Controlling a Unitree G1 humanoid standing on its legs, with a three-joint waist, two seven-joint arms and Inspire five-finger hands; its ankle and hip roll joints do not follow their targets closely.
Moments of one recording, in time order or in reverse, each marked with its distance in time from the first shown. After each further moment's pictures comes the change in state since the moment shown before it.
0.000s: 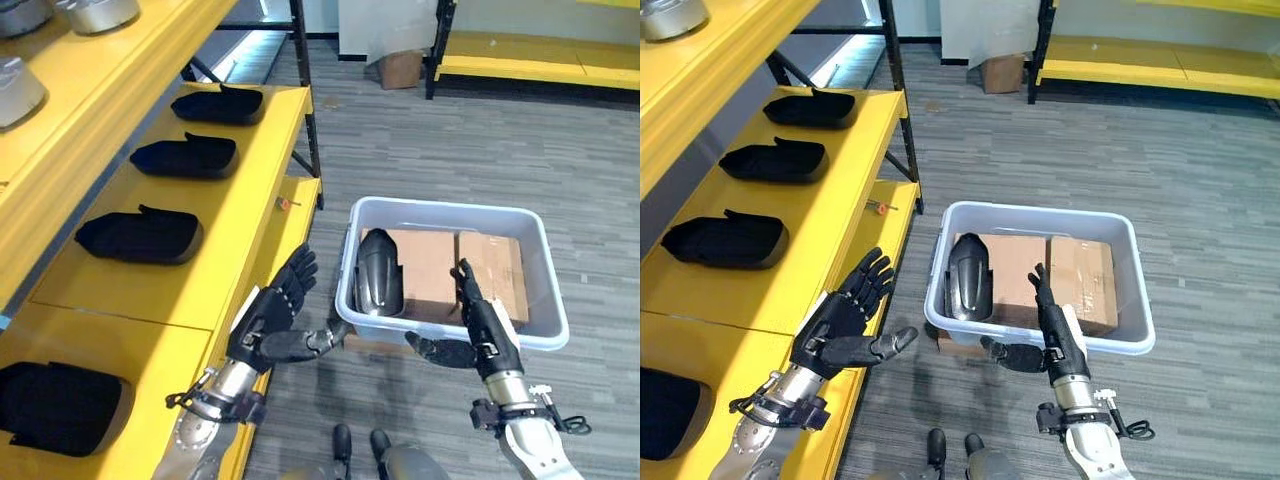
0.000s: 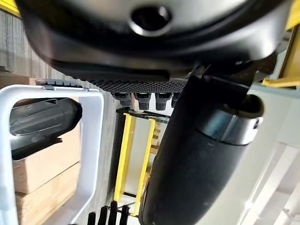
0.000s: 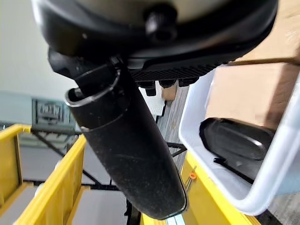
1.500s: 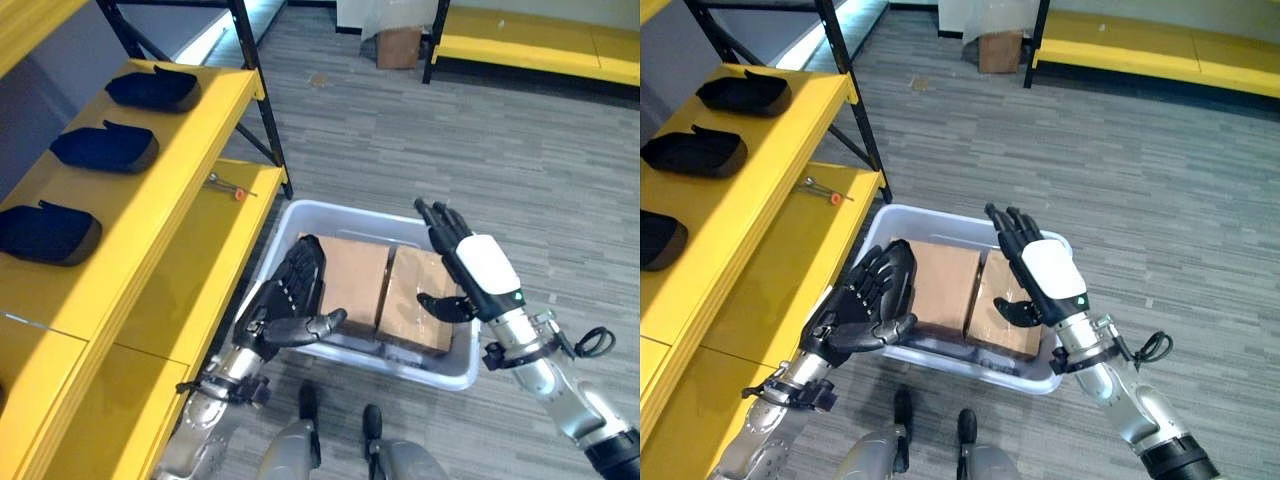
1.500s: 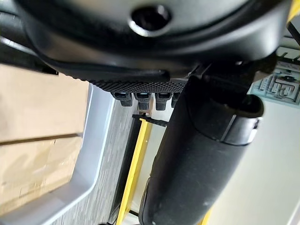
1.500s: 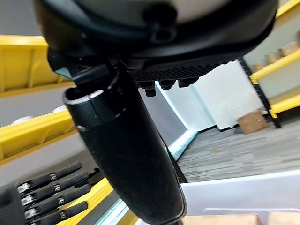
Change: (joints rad) left arm -0.044 -0.011 0.007 0.103 -0.079 0.049 0.024; right arm -0.268 -0.272 0.034 0.092 -0.721 -0.149 -0.120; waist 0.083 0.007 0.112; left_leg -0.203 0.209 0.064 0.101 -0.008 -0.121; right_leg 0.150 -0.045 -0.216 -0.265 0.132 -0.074
